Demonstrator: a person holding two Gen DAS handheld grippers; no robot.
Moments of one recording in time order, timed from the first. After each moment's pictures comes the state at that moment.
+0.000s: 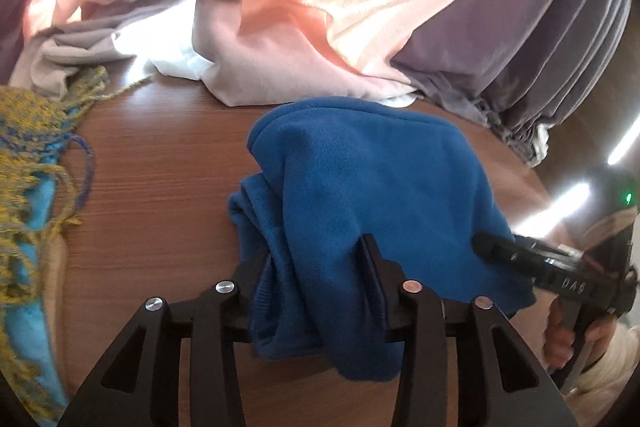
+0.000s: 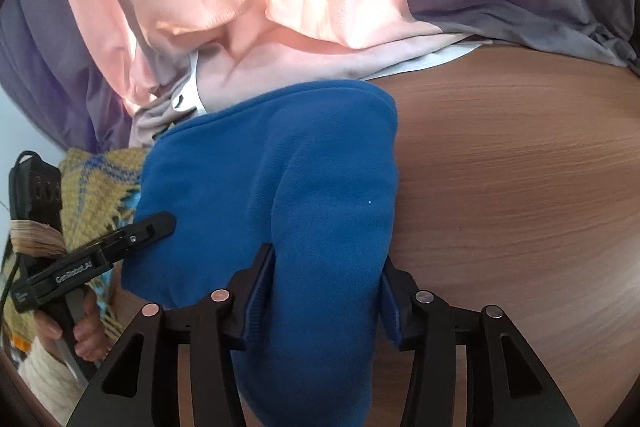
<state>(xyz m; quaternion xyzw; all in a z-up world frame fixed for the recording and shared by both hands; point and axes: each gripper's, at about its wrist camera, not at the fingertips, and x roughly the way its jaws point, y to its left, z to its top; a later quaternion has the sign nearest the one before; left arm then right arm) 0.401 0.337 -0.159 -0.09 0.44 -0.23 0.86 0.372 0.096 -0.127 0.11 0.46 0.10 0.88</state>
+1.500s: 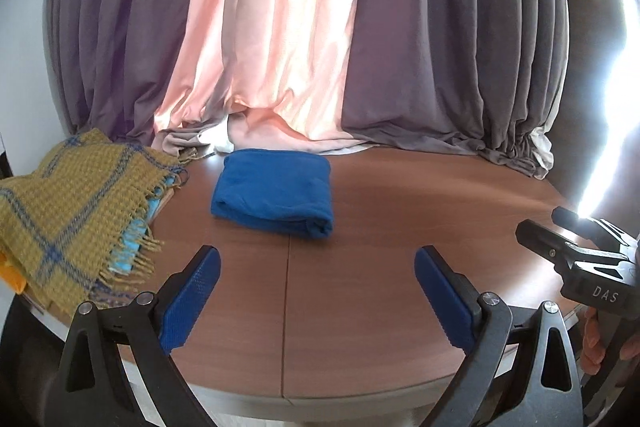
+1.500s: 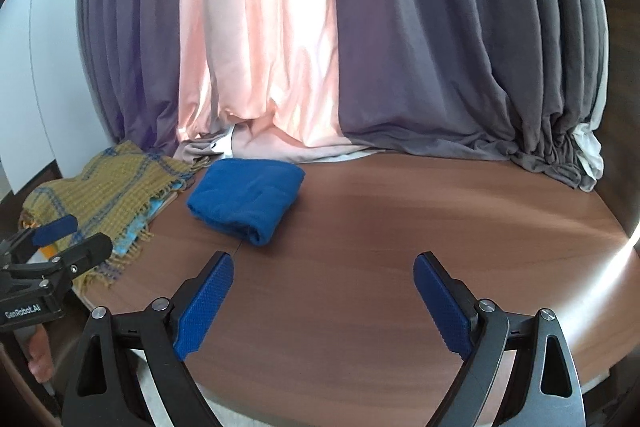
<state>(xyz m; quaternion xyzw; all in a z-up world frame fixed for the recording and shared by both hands) 0.039 0.139 0.009 -0.02 0.29 -0.04 0.96 0.085 -0.064 0.026 0.01 0.29 0.10 0.95</state>
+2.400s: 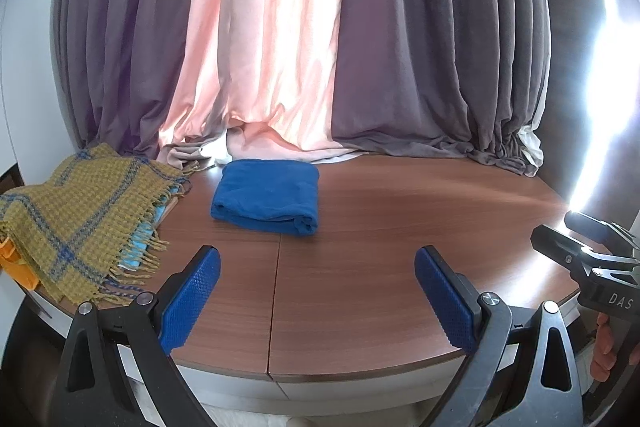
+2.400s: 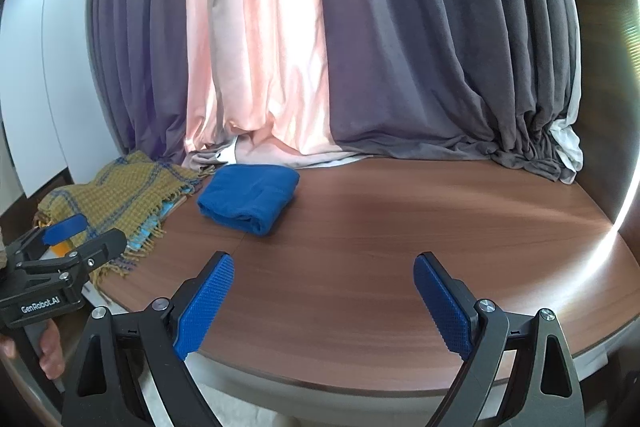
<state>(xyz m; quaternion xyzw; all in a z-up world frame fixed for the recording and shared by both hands) -0.011 0.108 0.025 0.00 0.26 -0.04 0.96 0.016 -0.095 0.038 0.03 0.27 0.10 0.96</state>
